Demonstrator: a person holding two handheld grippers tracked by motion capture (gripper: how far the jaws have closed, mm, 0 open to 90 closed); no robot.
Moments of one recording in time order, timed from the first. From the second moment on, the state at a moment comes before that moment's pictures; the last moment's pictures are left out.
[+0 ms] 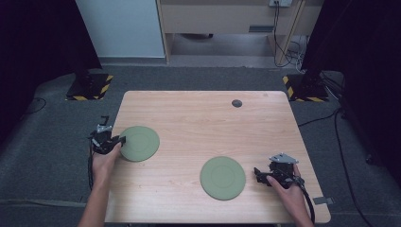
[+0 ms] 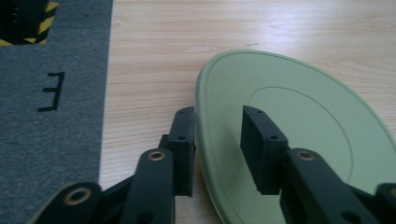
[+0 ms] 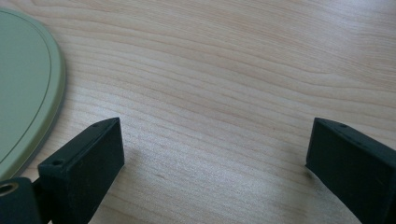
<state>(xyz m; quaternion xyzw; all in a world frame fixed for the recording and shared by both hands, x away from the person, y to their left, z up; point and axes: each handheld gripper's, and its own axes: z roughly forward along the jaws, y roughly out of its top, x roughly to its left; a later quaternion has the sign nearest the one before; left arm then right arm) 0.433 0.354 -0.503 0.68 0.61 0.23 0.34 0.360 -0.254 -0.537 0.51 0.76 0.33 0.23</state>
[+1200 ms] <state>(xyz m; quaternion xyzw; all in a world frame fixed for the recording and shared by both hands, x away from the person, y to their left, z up) 0.419 0.291 -0.482 0.72 0.54 0.22 0.38 0.362 -0.254 -0.539 0.52 0.76 0.32 0.22</state>
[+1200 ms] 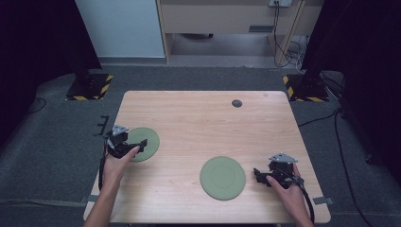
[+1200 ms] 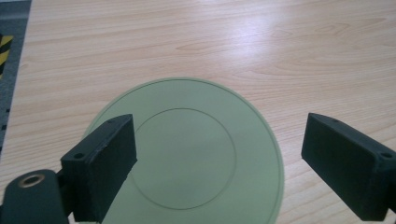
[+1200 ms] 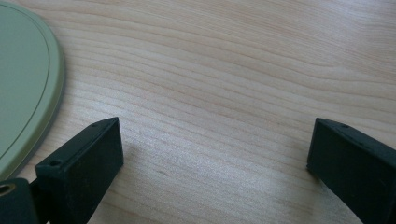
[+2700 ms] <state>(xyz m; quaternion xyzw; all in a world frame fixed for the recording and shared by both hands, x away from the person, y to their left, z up) 0.400 0.216 -0.477 0.77 0.46 0.21 0.39 0.365 -0.256 -0.539 0.53 0.75 0.31 0.22</state>
